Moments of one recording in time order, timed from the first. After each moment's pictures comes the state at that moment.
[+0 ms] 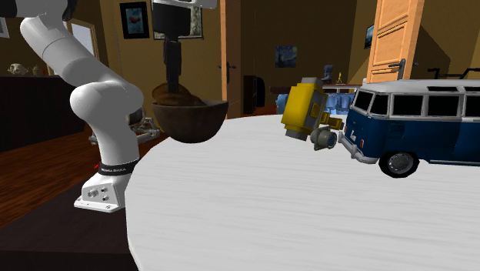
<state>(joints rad) 0.00 -0.74 -0.47 -2.37 -0.15 1.46 -0.70</state>
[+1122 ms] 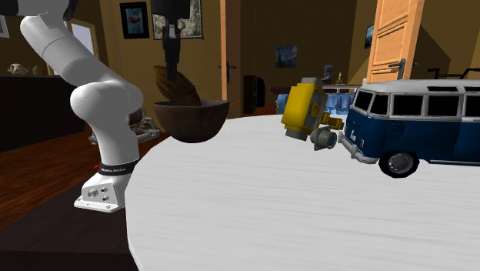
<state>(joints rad) 0.01 -0.73 -0.46 -2.28 -0.13 1.39 -0.70</state>
